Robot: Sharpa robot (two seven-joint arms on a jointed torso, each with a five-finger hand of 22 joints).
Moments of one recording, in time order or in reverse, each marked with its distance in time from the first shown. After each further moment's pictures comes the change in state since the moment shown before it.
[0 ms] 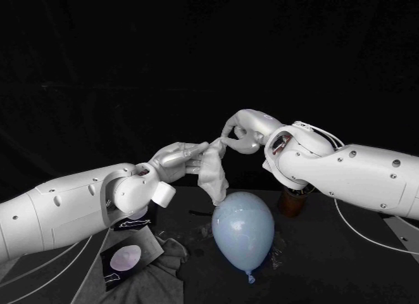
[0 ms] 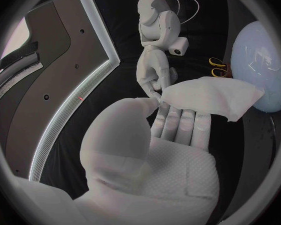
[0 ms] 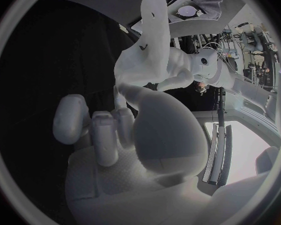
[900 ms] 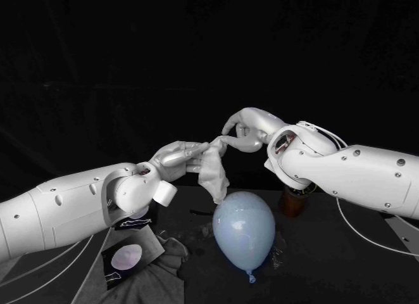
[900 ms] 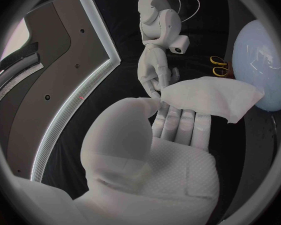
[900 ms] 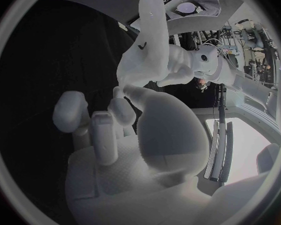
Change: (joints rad) left arm 0.000 -0.003 0.000 0.006 0.002 -0.017 0.014; left_hand 0.046 0.041 0.067 -0.044 0.000 0.017 -0.017 0.023 0.013 0.036 -0.011 0.000 0.000 -0.004 -0.004 0.000 0.000 -0.001 0.000 0.000 0.000 0.000; right arm 0.000 -0.008 -0.001 0.001 0.041 -0.025 0.009; right_hand -0.093 -0.087 -0.055 0.059 0.005 -0.140 0.061 -0.070 0.020 -0.242 0.053 -0.400 -0.216 -0.003 0.035 -0.027 0.001 0.009 -0.089 0.029 -0.172 0.000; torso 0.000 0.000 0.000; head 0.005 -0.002
